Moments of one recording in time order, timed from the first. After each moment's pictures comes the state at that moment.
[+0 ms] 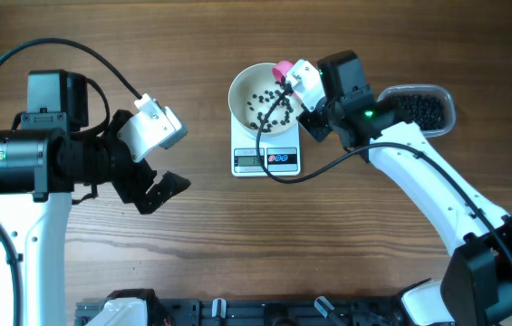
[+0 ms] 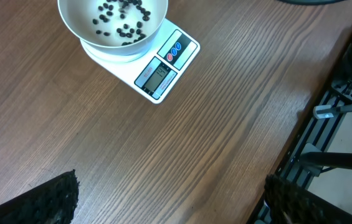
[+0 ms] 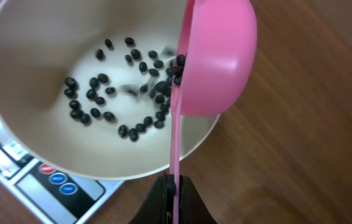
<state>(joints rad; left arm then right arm) 0.01 1.28 1.54 -1.52 0.53 0.88 0.43 1.63 1.23 -0.50 0.00 -0.43</state>
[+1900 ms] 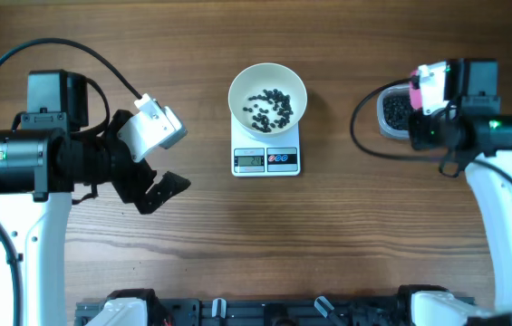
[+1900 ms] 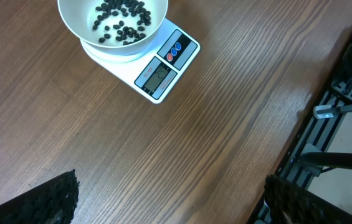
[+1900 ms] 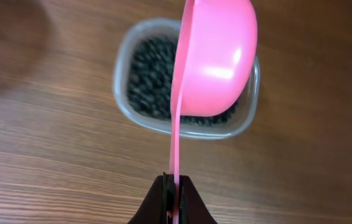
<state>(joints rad) 0.01 1.28 1.54 -1.52 0.53 0.88 -0.04 1.38 1.23 -0.92 0.11 -0.29</state>
